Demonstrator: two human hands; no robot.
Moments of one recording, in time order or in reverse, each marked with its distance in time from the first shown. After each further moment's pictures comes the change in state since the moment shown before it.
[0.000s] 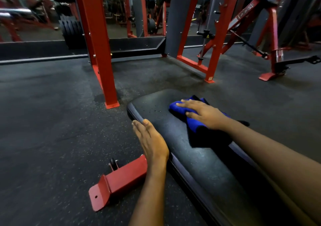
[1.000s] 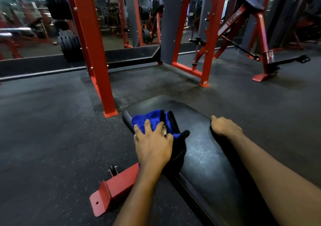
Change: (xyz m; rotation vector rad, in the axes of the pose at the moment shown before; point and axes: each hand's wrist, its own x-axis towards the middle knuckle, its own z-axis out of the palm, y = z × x) left_hand -0.026 0.025 -0.007 0.995 -0.278 0.390; right_hand -0.073 0.018 -0.013 0.004 0.079 1.043
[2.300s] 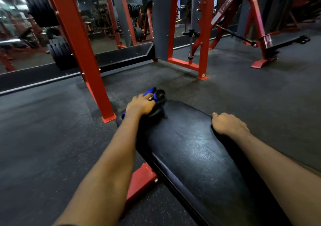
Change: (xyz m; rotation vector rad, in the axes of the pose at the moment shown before) left_hand 0.210 -0.012 0.005 0.227 -0.213 0.262; right_hand -0.006 -0.002 -0.005 0.027 0.057 0.021
